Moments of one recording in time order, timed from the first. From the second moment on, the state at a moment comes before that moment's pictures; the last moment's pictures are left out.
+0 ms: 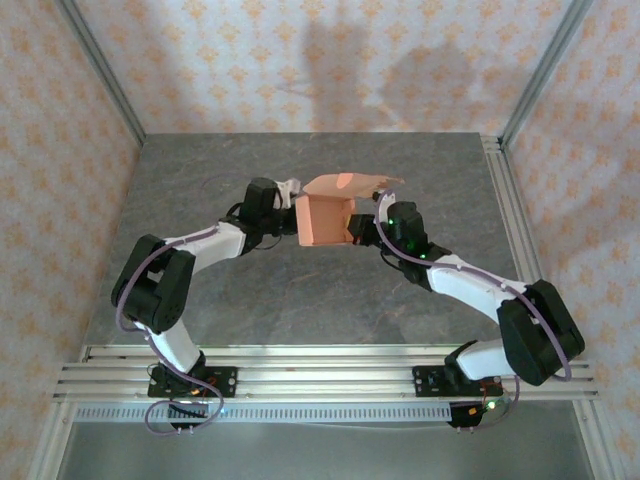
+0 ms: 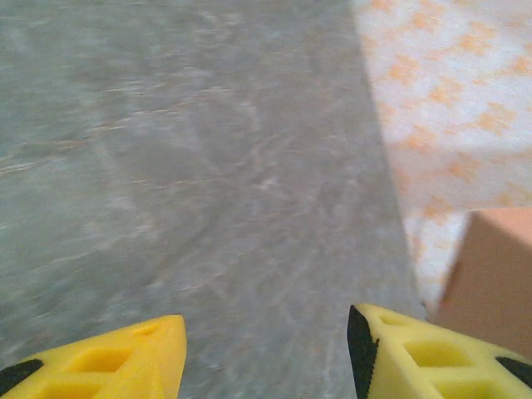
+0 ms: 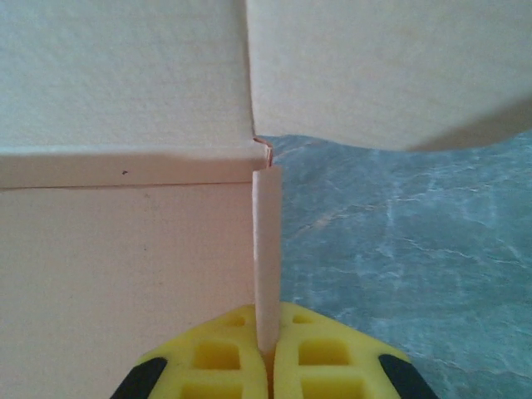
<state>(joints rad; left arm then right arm) -0.39 1.71 0.98 0.18 0.57 -0.73 0.53 1.36 0.69 0.30 -0.21 0.56</state>
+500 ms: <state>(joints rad) -0.41 1.76 1.01 0.27 0.60 -0.88 0.57 1.41 0.71 0.36 -0.12 0.48</state>
